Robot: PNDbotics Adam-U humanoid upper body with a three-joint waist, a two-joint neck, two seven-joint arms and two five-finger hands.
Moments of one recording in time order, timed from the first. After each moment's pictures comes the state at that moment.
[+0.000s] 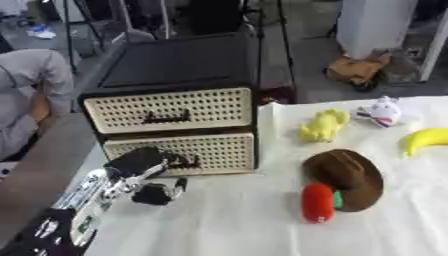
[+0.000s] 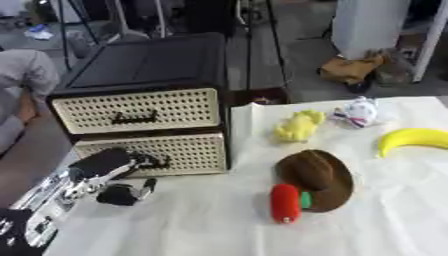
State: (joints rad) left arm -0.71 0.47 -0.22 -1.25 -0.94 -0.19 -0.33; right arm -0.54 -0.59 -0.14 -1.98 -0.25 -0.44 -0.61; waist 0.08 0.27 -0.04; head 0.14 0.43
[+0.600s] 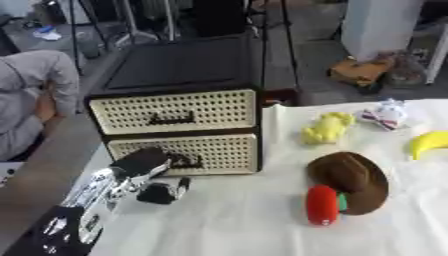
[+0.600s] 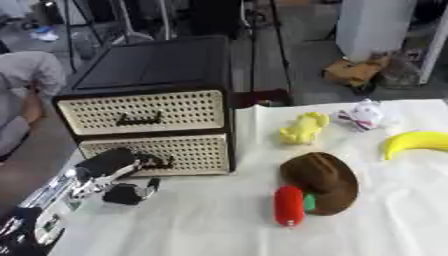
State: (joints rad) left arm -0.73 0.46 -0.21 -1.22 -0.95 -0.17 -0.34; right arm -0.54 -0.58 -0.14 -1.98 -0.25 -0.43 -0.60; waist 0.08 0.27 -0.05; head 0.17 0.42
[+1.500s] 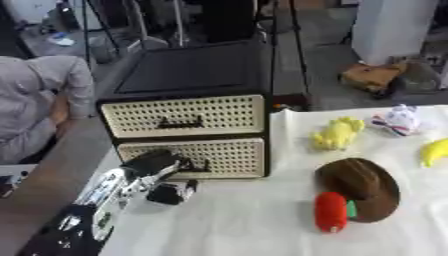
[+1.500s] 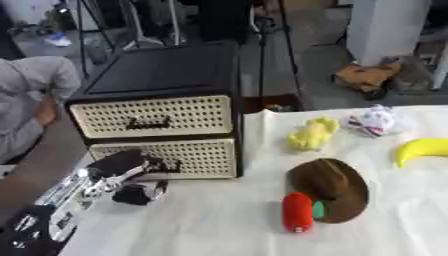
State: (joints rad) left arm -0.75 0.46 -0.19 -1.17 -0.97 -0.19 -0.34; right arm -0.54 -0.58 -0.14 -1.98 -0.25 -0.43 -0.59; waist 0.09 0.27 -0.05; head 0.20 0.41
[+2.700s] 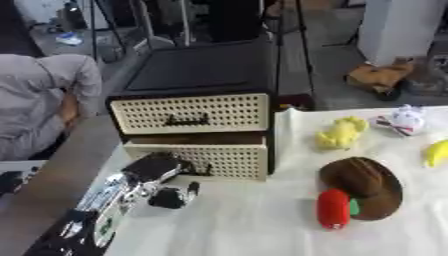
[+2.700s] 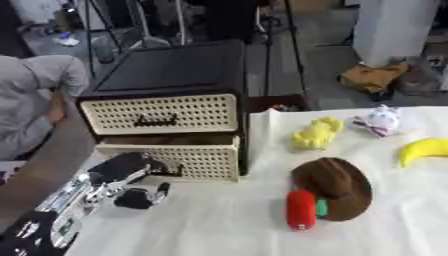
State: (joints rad) left arm -0.68 0.42 -0.19 -1.24 -1.00 -0.19 -0.30; right arm -0.51 -0.58 -0.14 -1.98 -0.25 -0.43 -0.60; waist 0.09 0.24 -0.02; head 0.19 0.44
